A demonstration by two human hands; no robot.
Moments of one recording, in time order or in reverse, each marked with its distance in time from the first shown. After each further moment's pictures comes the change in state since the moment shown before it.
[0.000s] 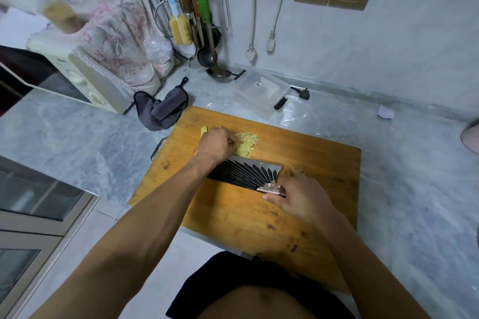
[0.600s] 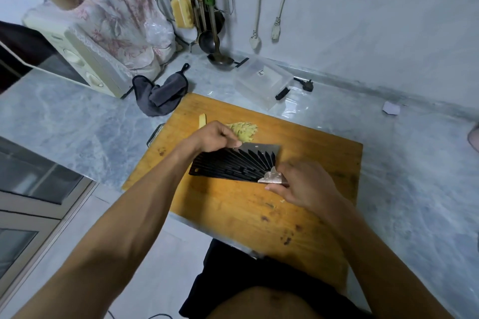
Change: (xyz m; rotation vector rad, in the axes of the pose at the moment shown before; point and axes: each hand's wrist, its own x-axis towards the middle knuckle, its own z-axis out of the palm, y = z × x) left_hand -0.009 -0.010 -0.005 -0.502 -0.356 -0.024; right_hand 0.003 0.019 -0.003 -0.201 0.078 -0.205
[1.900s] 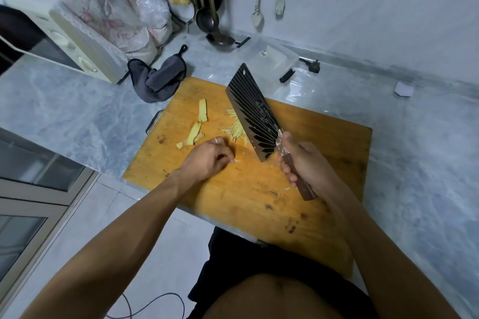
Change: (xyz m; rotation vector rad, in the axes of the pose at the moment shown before) left_hand -0.031 -0.071 0.047 0.503 0.187 0.250; right_hand 0.011 -0.014 -0.004 1.463 -0.021 0.590
